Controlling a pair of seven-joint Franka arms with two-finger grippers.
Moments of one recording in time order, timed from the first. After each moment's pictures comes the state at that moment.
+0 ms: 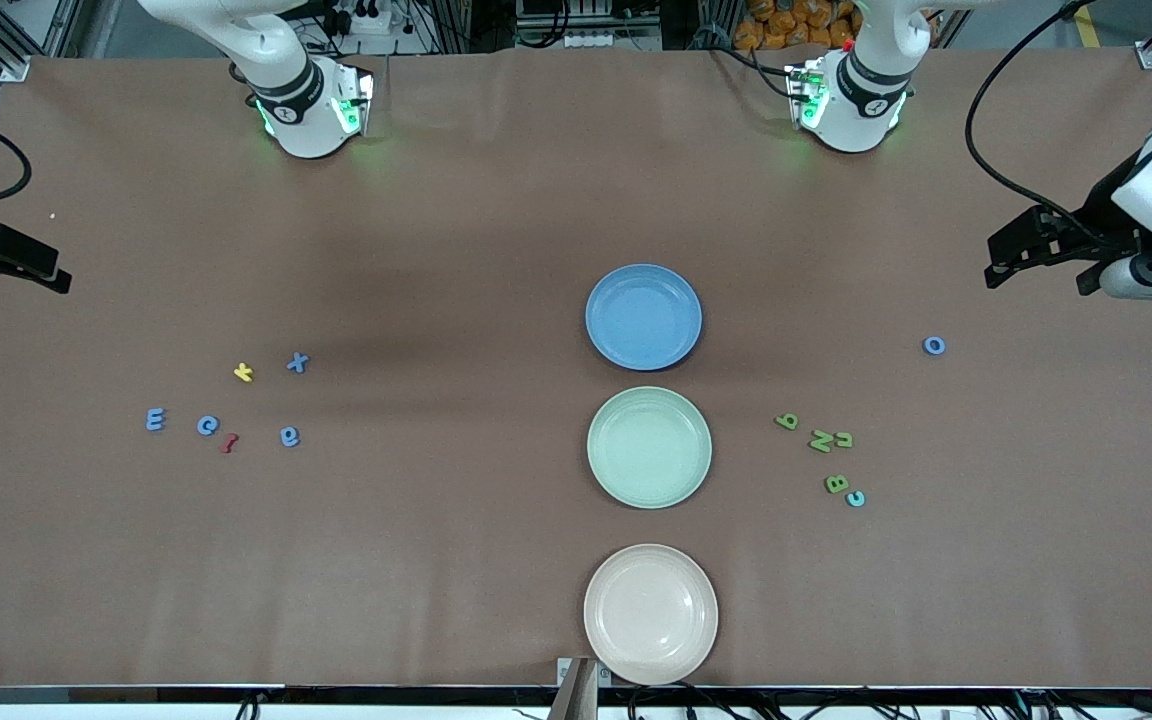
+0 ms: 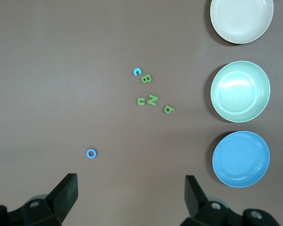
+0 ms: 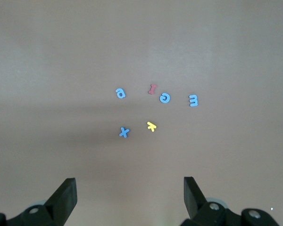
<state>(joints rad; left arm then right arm) -0.04 0.05 -0.08 -1.50 -0.04 1.61 -0.06 0.16 0.11 -0.25 -1.41 0.05 1.47 -0.06</state>
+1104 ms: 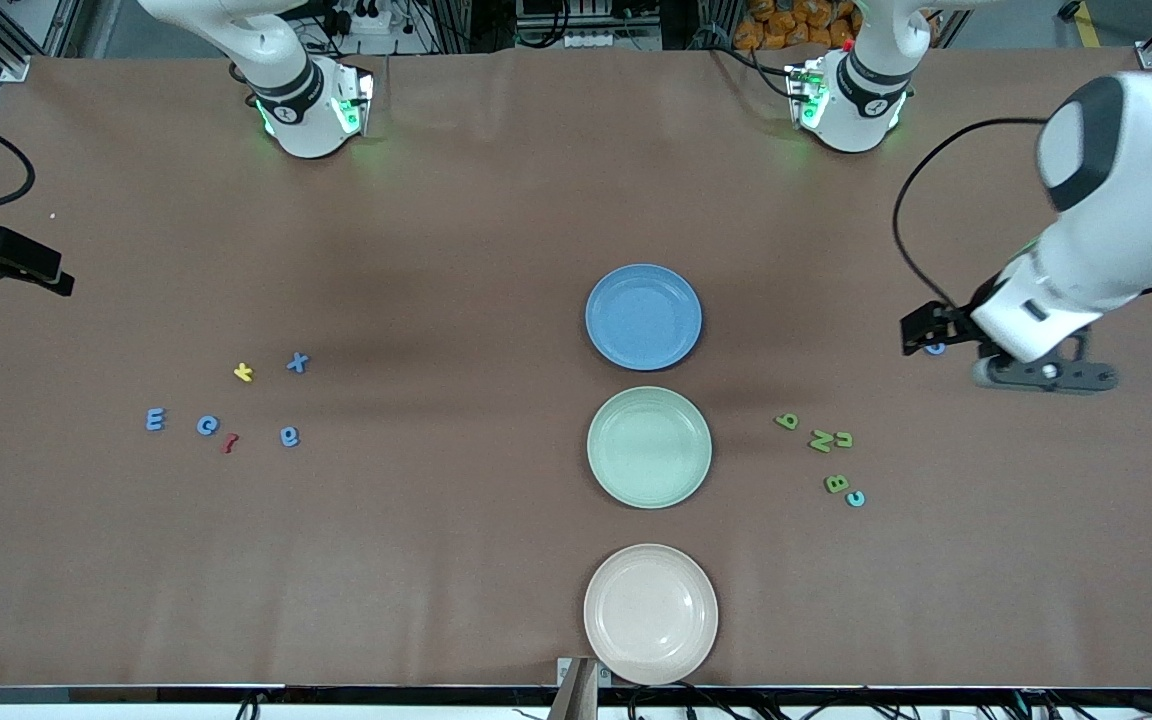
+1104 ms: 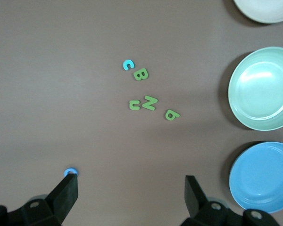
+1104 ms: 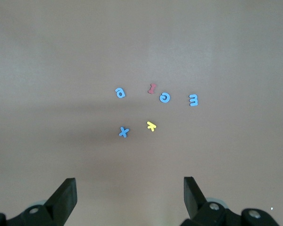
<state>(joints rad) -0.05 0.13 -0.11 -1.79 -0.04 1.93 -0.06 0.16 0.11 -0.25 -1.41 0.05 1.47 -0.06</state>
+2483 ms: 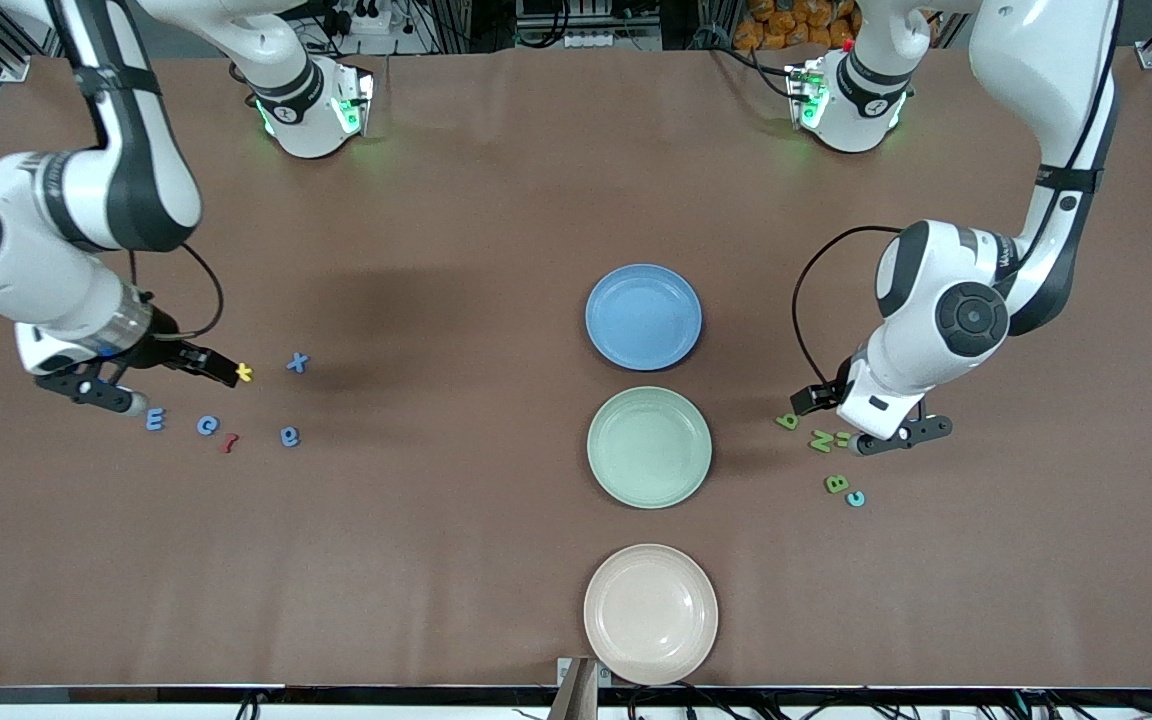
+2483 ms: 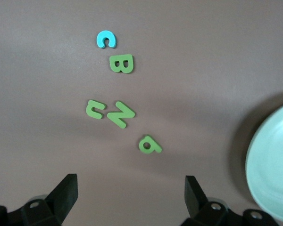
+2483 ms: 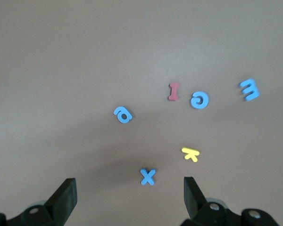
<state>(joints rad) -0.16 0.41 -0.12 -1.86 0.00 2.25 -0.52 0.17 0.14 -0.16 -2.05 0.05 2.21 0.31</state>
